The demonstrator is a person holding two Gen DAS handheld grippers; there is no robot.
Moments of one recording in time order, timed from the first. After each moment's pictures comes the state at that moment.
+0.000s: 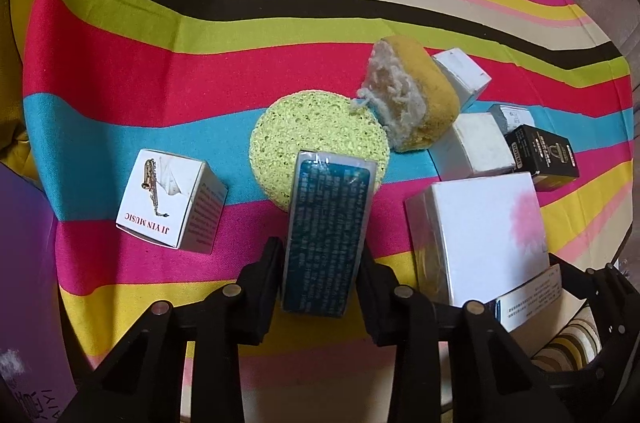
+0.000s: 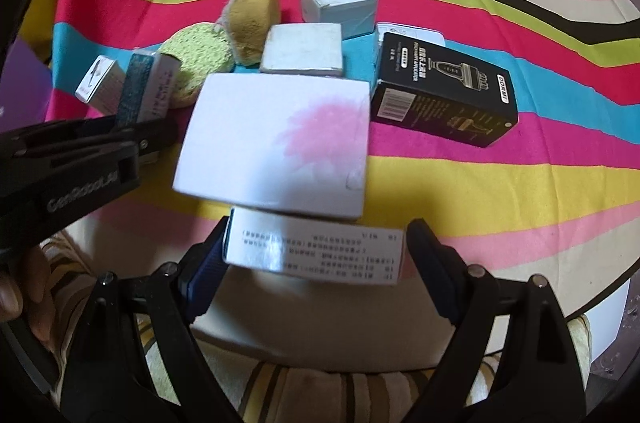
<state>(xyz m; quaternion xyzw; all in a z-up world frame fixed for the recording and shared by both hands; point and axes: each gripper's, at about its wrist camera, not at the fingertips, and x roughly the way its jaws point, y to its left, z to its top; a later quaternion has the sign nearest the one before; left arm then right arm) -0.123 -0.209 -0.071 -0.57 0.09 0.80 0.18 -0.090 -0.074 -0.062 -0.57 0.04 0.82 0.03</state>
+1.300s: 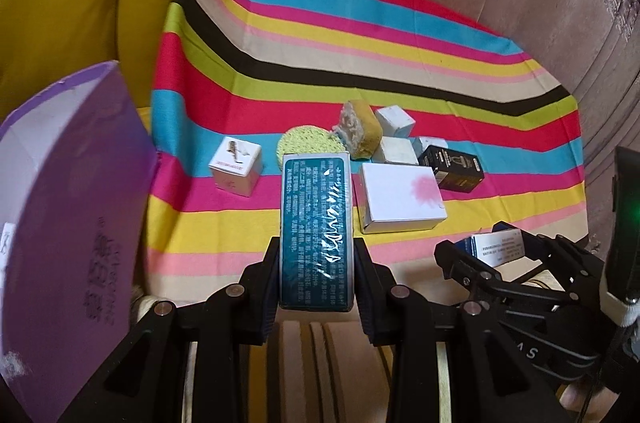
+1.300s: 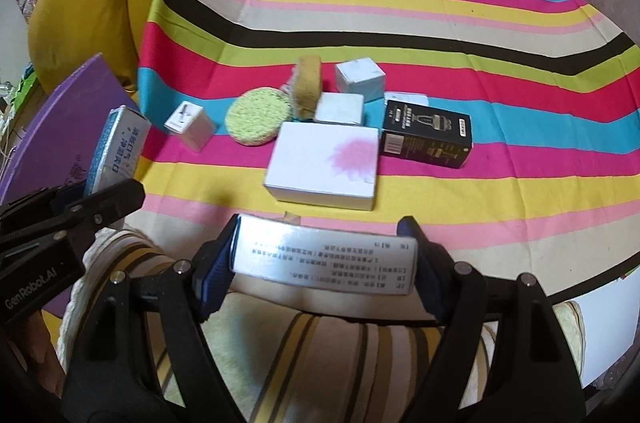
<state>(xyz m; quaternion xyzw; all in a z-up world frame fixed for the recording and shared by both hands) -0.013 -0.259 0.027 -0.48 0.03 0.86 0.18 -0.035 -0.084 0.015 -0.47 0.06 0.88 -0.01</state>
